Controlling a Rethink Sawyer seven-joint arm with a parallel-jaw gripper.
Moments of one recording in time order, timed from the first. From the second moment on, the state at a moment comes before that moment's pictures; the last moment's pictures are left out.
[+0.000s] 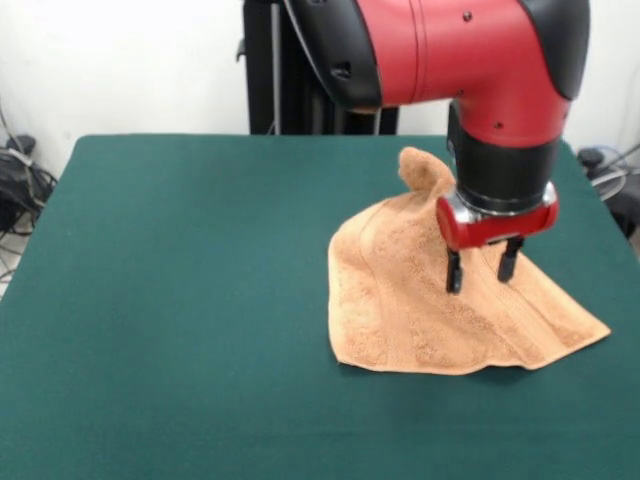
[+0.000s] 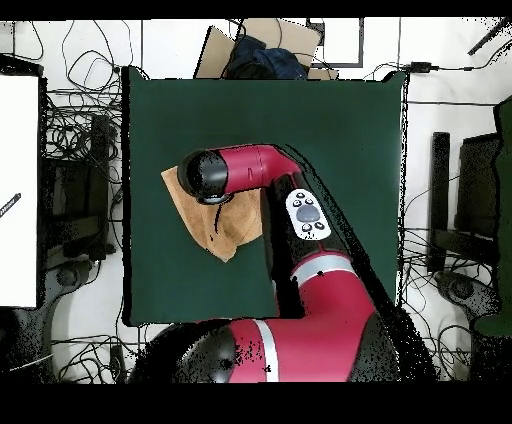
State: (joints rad) arm -0.27 -0.48 0.34 1.47 -0.33 0.66 1.63
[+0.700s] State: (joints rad) arm -0.38 -0.50 0.34 1.63 -0.32 0.56 1.63
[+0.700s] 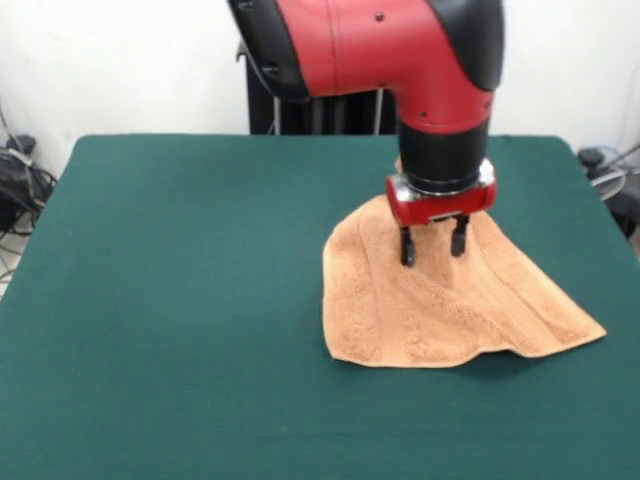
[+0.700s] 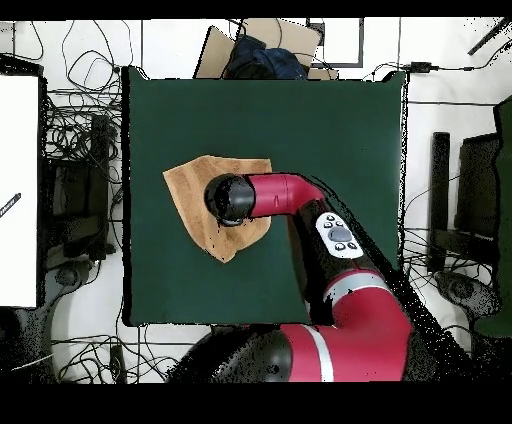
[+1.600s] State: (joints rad) arm -0.42 -0.47 0.35 1.68 -0.32 0.50 1.63
